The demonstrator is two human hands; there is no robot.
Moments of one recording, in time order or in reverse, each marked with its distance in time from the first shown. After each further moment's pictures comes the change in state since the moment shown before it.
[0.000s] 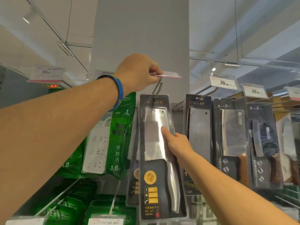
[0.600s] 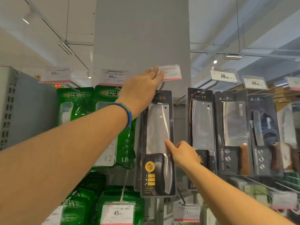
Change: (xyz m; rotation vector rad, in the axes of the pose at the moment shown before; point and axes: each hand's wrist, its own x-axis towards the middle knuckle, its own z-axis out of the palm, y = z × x) left_hand -0.051 0.011 0.028 0.328 0.004 0.075; right_hand -0.032 0.036 0.005 -0.545 0.078 0.033
